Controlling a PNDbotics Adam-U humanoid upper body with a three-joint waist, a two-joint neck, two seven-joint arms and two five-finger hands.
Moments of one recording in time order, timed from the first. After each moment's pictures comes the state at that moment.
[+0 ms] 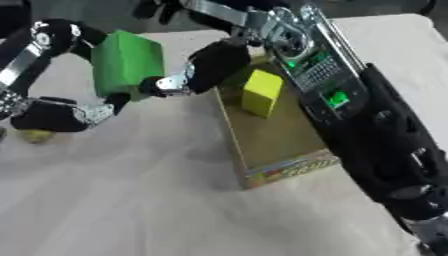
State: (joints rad) left arm -0.76 0.55 -0.42 -1.85 -0.26 0.22 -0.02; right arm -1.02 -0.44 0.37 -1.73 0.41 0.07 0.57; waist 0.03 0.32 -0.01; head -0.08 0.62
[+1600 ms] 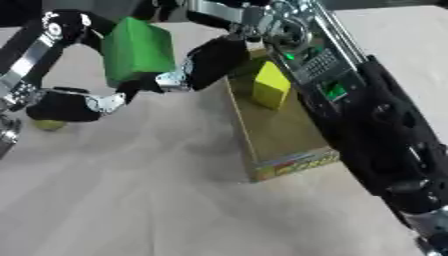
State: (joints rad) left arm -0.75 0.51 -0.42 -1.84 -0.28 0.23 0.00; right arm -1.03 -0.41 0.38 -1.71 0.48 0.03 0.63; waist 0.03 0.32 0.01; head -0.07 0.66
